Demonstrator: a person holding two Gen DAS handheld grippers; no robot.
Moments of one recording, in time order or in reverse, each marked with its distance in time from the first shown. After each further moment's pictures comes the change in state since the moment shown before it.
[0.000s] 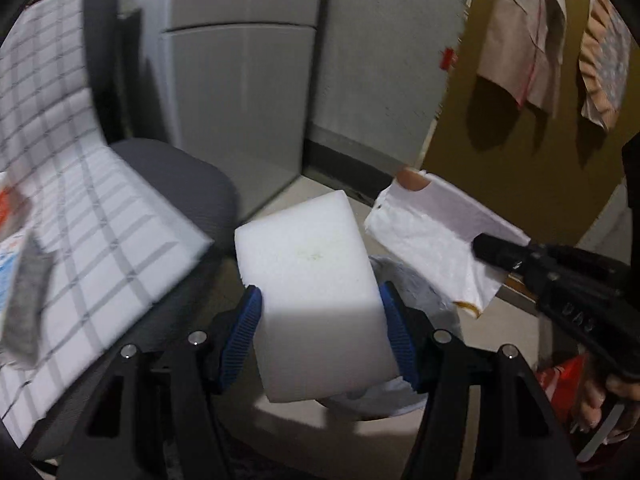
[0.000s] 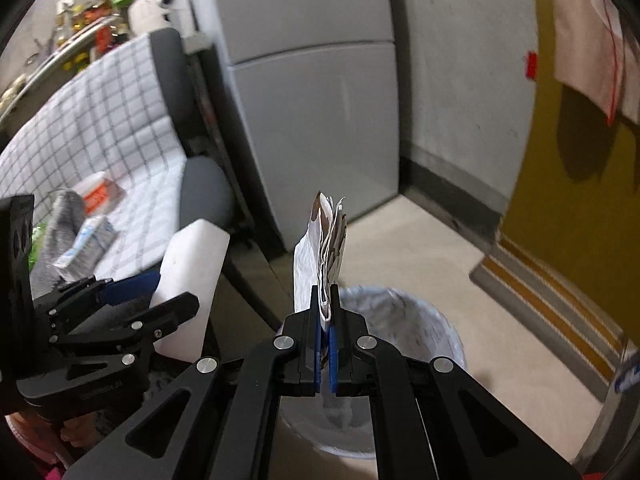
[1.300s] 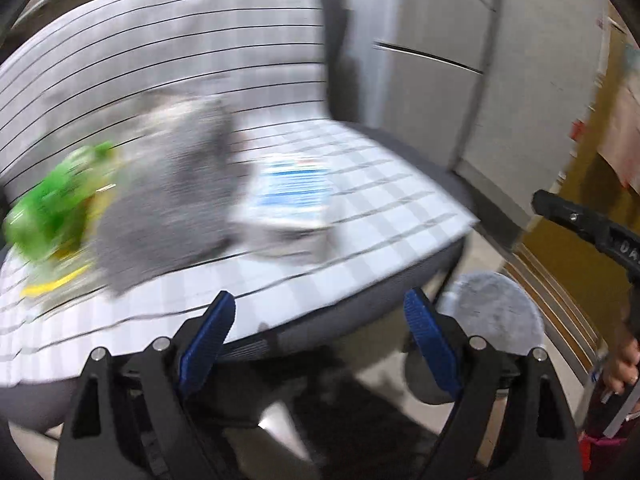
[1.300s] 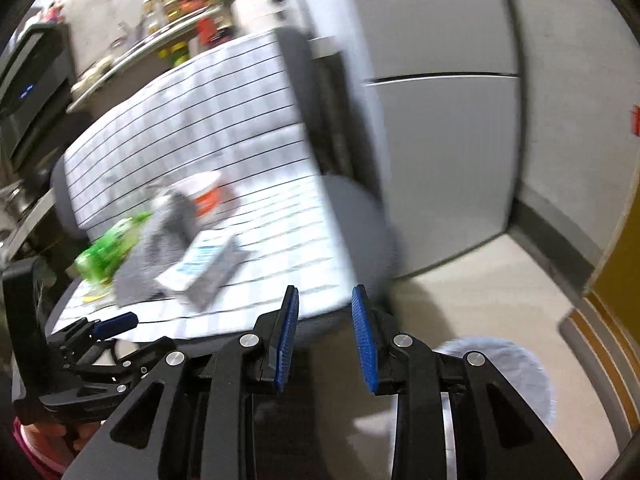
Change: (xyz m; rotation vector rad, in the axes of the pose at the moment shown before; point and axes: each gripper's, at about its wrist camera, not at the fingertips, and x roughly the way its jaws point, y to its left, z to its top) left arm -0.161 0.141 -0.069 -0.357 -0.061 0.441; right arm -0.007 0.154 0.040 -0.204 -0.055 0.383
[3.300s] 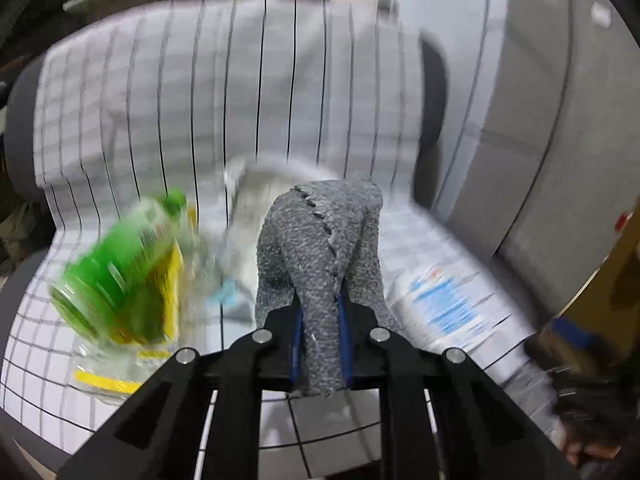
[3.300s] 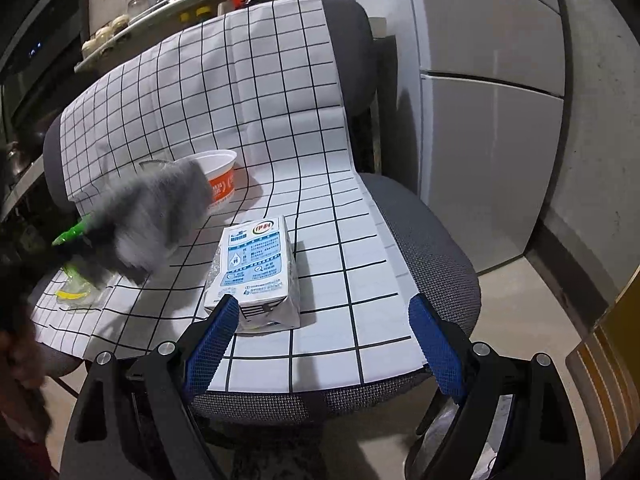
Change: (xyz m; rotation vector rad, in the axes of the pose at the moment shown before) left arm -0.008 0.072 0.077 -0.152 -0.207 0.057; right arm 0.068 0.031 0.013 -0.079 0.005 -0.060
